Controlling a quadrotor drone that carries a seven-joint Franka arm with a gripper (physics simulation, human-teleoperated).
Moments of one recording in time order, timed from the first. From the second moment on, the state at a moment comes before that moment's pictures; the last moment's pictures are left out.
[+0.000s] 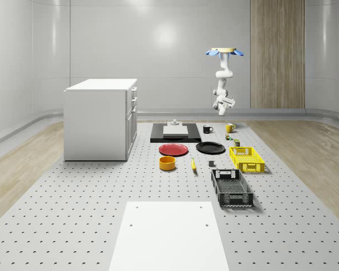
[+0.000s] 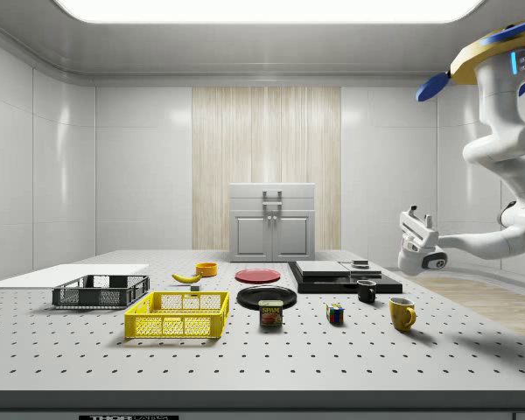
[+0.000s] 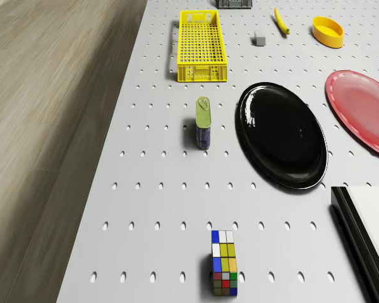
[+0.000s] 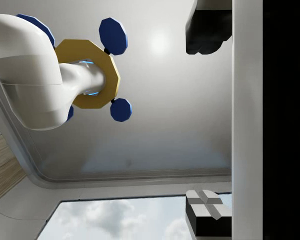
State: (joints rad) arm -0.08 -0.74 0.25 -2.11 -0.34 1.40 0.83
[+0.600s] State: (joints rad) arm -0.45 -0.87 0.92 -2.68 -1.49 1.39 1.16
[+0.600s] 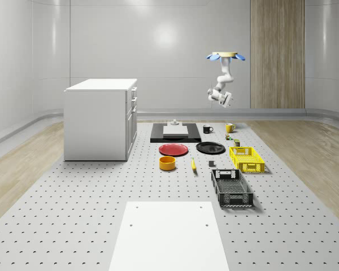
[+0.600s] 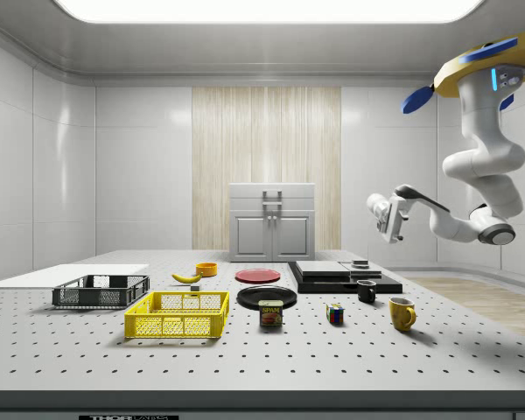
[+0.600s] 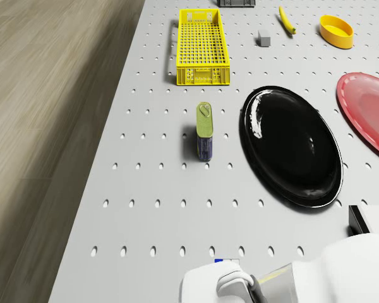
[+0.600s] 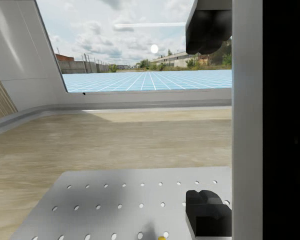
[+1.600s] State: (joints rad) arm -1.02 -1.06 1.25 -2.90 -1.98 1.17 1.56
